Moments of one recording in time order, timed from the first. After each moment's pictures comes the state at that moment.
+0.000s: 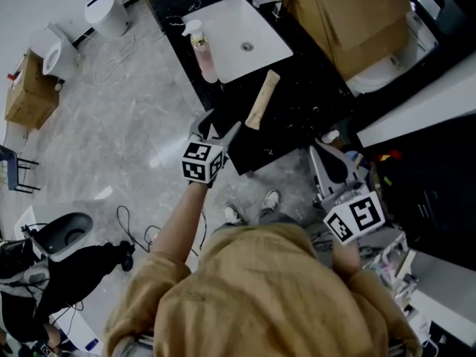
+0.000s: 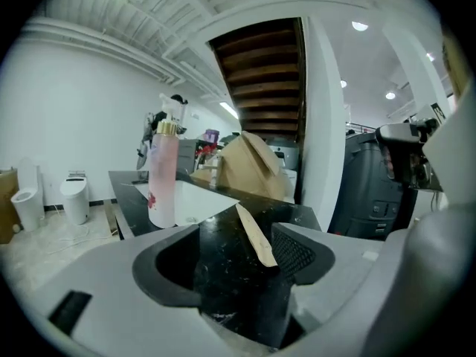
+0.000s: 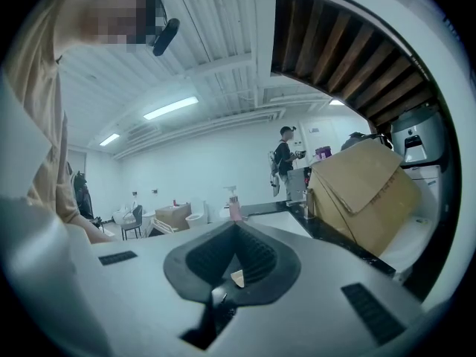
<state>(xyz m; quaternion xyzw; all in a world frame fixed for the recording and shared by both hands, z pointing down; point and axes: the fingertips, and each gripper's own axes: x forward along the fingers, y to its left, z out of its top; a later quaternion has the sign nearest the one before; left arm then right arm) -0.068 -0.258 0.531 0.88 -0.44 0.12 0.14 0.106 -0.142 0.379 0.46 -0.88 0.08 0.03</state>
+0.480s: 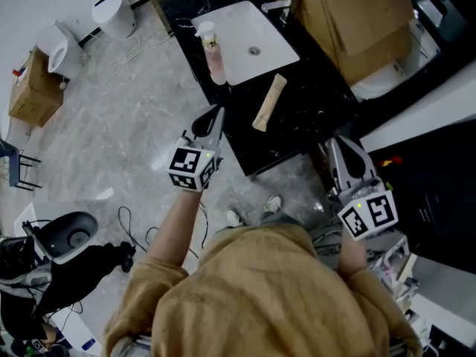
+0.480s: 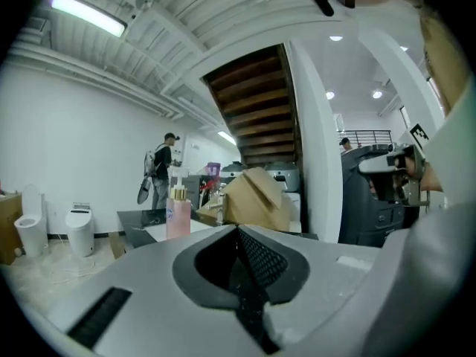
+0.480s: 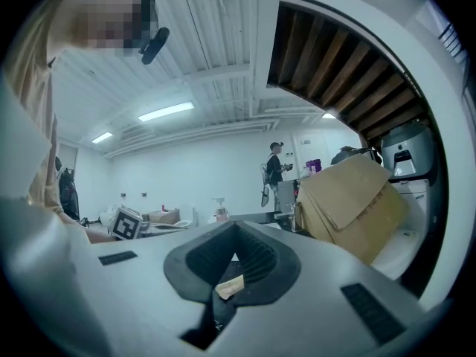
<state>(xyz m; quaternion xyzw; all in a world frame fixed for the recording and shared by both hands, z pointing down) -0.104 -0.246 0.432 0.88 -0.46 0.05 0.05 0.128 -0.149 0.354 0.50 -0.86 0.06 0.01</state>
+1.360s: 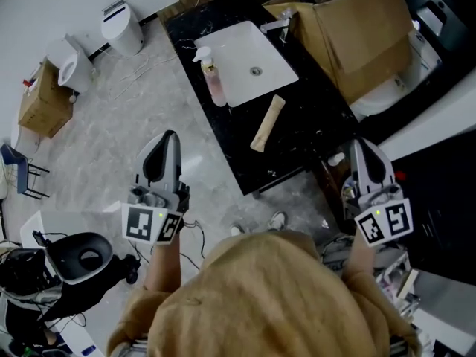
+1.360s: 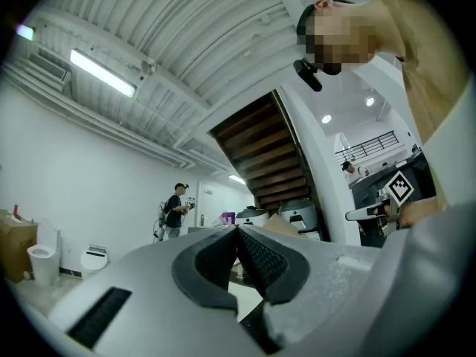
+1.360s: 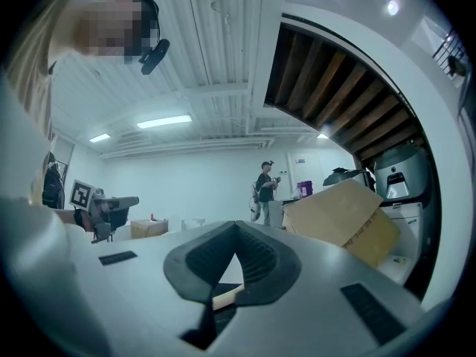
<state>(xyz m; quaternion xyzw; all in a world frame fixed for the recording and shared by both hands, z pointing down) -0.157 -0.186 0.272 0.85 -0.52 -0.08 -0.07 0.189 -0.176 0.301 0.53 -0.85 0.01 -0.03</state>
